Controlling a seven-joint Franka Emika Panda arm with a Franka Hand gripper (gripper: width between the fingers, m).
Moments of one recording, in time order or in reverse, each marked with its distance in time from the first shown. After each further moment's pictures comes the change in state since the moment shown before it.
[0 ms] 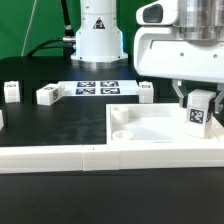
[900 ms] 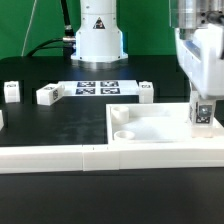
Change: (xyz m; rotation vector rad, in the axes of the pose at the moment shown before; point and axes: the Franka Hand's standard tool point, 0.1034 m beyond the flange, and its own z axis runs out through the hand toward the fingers) arm -0.003 -0.001 0.001 0.014 -0.013 1.034
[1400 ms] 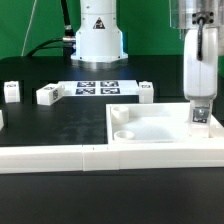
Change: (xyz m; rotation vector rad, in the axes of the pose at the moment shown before) arm -0.003 0.001 0.000 -0.003 -0.015 0.087
